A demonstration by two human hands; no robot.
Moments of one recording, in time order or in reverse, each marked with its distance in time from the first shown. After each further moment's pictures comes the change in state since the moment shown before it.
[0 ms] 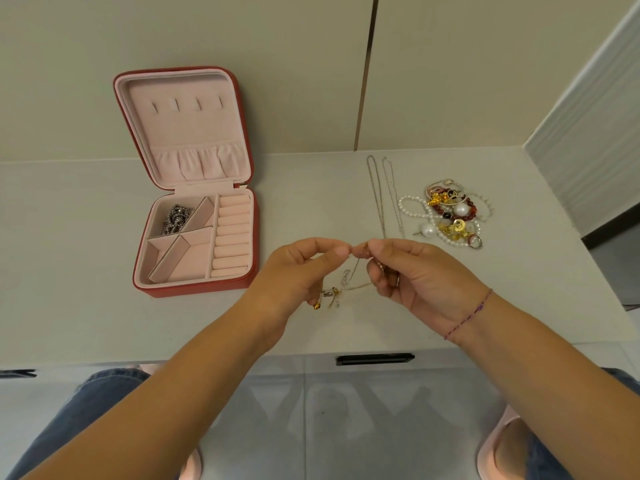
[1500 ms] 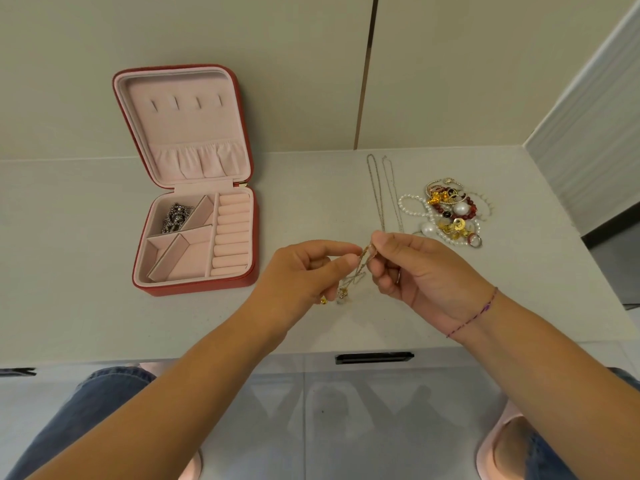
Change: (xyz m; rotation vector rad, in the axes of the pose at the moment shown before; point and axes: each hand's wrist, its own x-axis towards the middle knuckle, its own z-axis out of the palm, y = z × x) left_hand -0.002 -0.001 0.005 0.058 -0.016 0.091; right_hand -0.001 -0.003 -0.001 -0.003 -0.018 -0.010
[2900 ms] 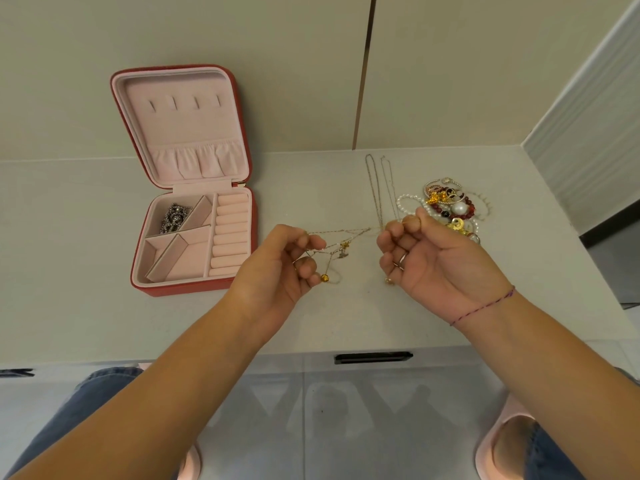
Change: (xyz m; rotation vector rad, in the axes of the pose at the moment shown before) left_hand 0.012 -0.001 -0.011 -0.641 0.101 -0.221; right_hand 0.007 -0.004 -0.013 0.537 0.064 -0.014
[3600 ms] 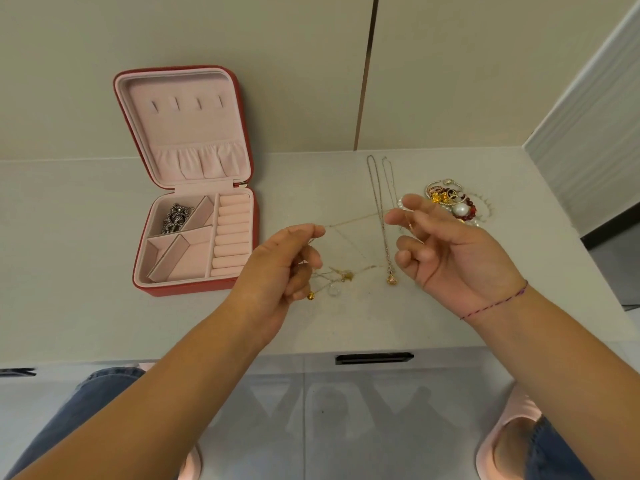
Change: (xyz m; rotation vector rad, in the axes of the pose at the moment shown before) left_hand -0.004 -0.001 -0.001 0.217 0.039 0.109; right_hand -0.006 -0.013 0.006 -0.103 -0.127 -0.063
